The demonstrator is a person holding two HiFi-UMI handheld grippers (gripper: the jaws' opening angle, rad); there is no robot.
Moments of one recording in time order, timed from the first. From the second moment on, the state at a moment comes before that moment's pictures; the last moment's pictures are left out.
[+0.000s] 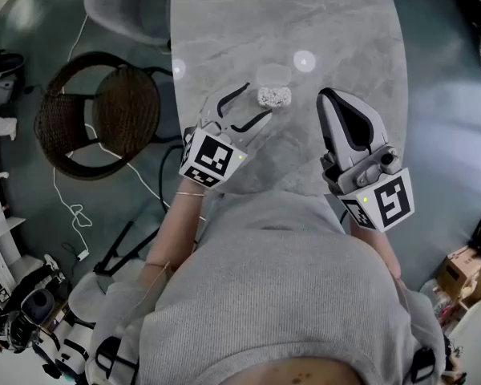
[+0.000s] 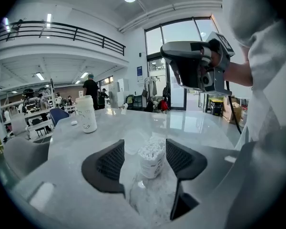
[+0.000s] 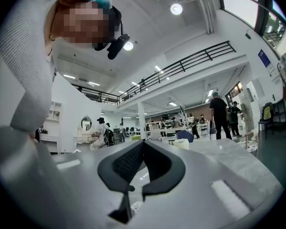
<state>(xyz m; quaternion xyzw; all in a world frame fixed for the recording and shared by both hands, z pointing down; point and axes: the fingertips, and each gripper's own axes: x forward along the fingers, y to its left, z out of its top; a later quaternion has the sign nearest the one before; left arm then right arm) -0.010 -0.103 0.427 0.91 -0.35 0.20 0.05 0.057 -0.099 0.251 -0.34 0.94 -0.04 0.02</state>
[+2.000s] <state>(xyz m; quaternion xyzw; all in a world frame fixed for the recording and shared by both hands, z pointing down) 0.012 -0.109 0.499 0.91 -0.29 0.28 0.11 0.085 -0.094 0.259 -0.40 0.92 -0.05 0.01</state>
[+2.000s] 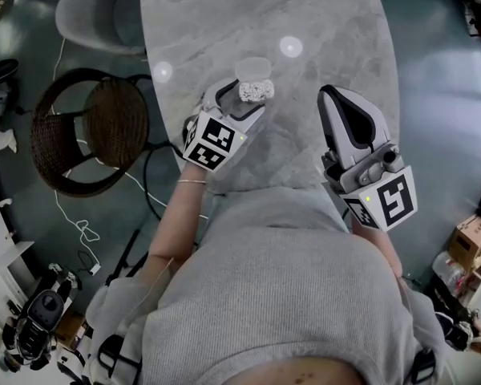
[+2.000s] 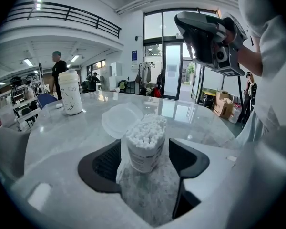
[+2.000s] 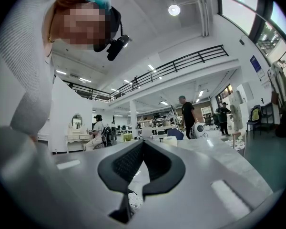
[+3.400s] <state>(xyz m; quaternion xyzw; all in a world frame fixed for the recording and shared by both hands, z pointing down) 0.037 -0.122 0.509 0.90 -0.30 0.28 0.14 0.104 -0.087 0.259 -0.42 0.91 -0.06 0.01</state>
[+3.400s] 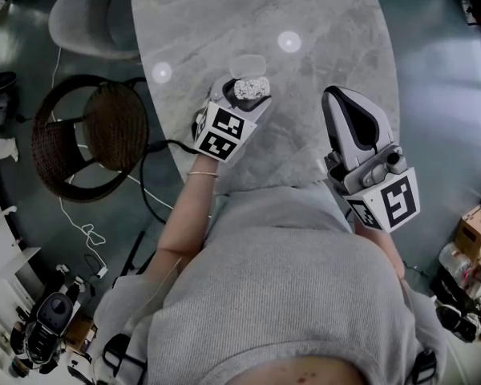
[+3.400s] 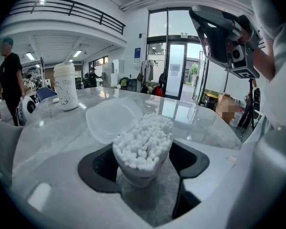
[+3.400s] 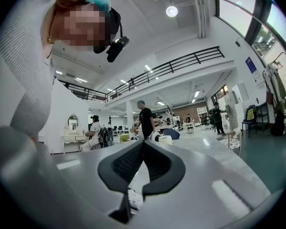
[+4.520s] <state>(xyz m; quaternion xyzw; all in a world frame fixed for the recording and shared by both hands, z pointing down) 0.036 -0.125 0.508 0.91 -0.30 0.28 0.10 0.107 -0.086 0.258 -0.42 0.91 -0.06 0.02</state>
